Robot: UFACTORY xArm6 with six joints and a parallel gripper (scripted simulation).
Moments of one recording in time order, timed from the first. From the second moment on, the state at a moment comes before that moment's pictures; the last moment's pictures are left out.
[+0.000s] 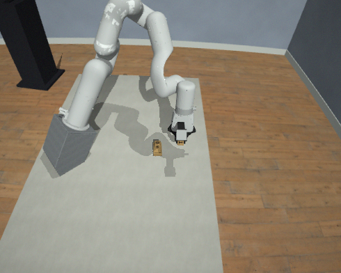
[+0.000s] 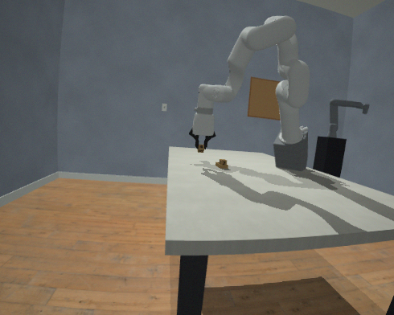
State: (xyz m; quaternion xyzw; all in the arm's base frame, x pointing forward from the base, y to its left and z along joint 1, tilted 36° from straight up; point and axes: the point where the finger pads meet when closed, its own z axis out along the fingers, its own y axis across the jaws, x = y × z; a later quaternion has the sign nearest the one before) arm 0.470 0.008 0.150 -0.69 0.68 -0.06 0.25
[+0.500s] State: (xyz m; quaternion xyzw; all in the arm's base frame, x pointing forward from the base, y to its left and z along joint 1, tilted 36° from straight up) arm 0.471 0.006 0.149 -0.69 0.66 0.01 0.31
